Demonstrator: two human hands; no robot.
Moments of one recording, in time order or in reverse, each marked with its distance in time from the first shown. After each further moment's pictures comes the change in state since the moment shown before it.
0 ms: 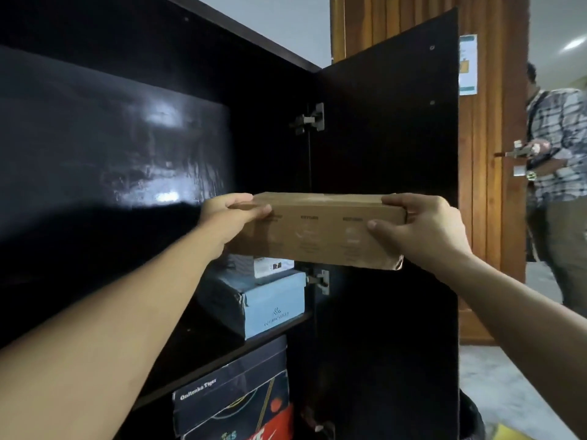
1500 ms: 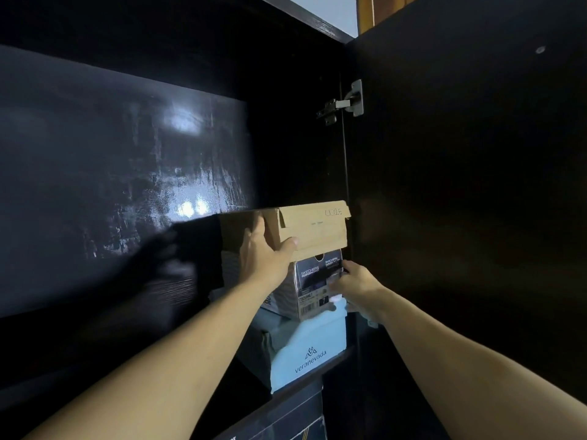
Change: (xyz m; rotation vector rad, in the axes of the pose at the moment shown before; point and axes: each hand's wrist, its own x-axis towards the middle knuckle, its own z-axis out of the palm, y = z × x) left_hand 0.084 -0.106 0.054 0.257 0.122 0.054; right_hand 0.093 0.078 0.239 0.283 -0.537 0.401
